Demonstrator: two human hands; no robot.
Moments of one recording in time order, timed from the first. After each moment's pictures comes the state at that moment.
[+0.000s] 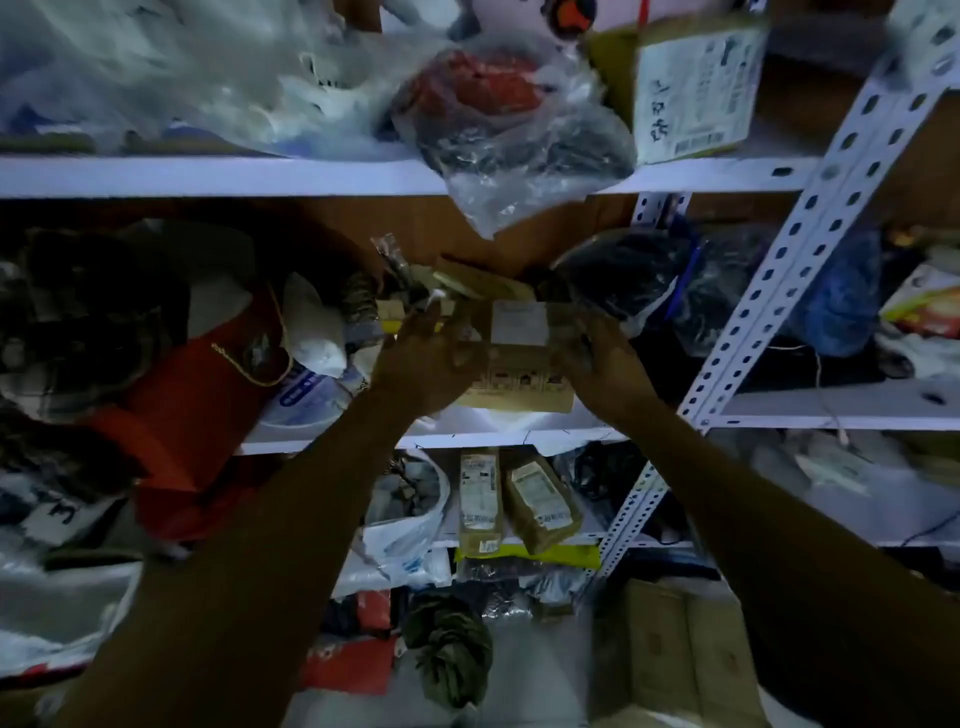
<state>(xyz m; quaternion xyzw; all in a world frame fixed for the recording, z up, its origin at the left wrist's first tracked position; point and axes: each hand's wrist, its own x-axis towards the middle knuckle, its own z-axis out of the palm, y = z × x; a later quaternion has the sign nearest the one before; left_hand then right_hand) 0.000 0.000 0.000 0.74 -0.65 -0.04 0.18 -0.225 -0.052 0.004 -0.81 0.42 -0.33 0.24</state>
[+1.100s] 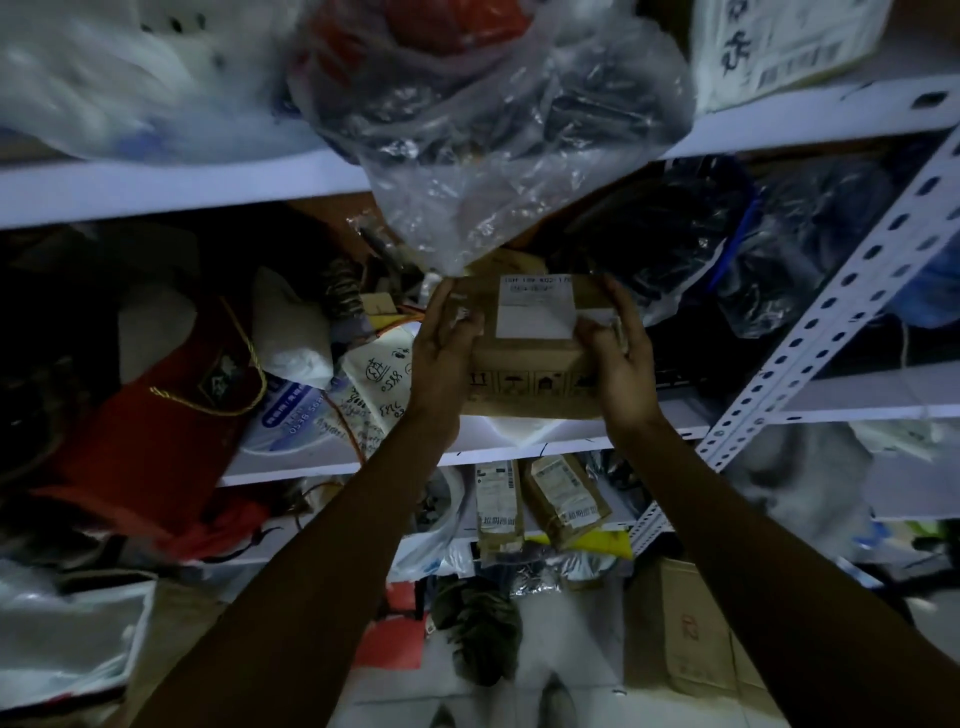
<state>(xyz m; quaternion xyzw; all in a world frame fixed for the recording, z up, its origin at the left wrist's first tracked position) -0.027 -0.064 -0.030 0.53 -0.30 -0.41 0.68 -0.194 -0.106 -0.038 -0.54 0.39 -0.53 0.53</state>
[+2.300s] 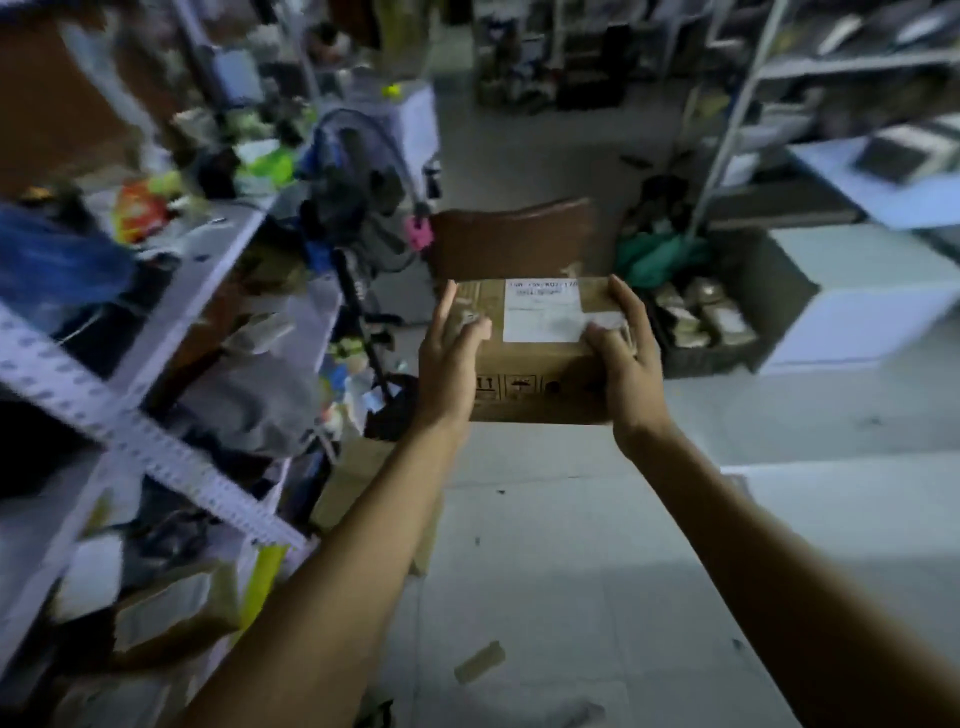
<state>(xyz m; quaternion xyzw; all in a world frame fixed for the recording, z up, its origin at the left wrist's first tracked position) -0.380 0.278 -0.011 0.17 -0.66 -0.70 0.21 -0.419 0.442 -0.012 -0.07 0.67 -0.74 0.02</state>
